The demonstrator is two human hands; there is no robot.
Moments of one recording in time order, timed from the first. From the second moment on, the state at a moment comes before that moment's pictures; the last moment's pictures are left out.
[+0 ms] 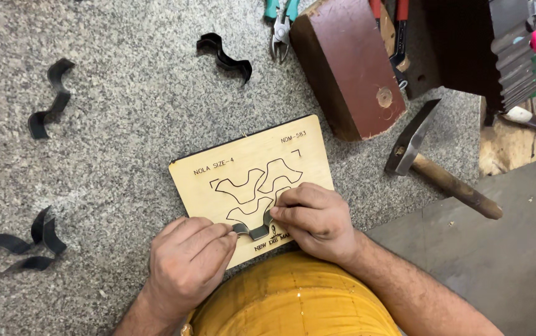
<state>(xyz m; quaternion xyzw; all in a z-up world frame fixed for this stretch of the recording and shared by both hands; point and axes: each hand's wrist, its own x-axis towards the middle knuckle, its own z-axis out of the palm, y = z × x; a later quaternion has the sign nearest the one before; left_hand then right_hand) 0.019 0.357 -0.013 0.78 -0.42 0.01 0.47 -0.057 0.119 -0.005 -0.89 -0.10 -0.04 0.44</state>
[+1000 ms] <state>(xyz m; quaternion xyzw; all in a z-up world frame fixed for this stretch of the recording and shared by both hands) 0.001 0.275 0.032 0.47 -0.14 -0.60 0.63 -0.075 0.039 0.114 -0.86 -0.39 -0.23 0.22</state>
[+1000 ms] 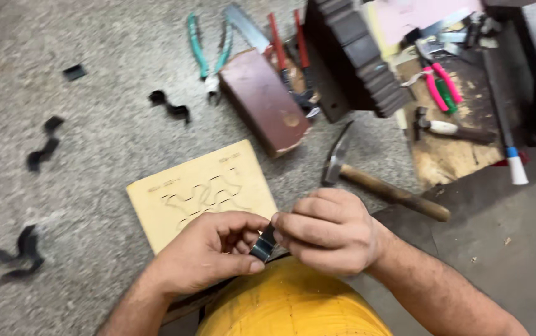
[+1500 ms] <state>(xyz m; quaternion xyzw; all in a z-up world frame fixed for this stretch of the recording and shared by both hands) -0.022 0.071 0.019 0.60 -0.15 -0.26 0.75 -0.230 -0.134 0.009 -0.97 0.17 0.06 0.17</state>
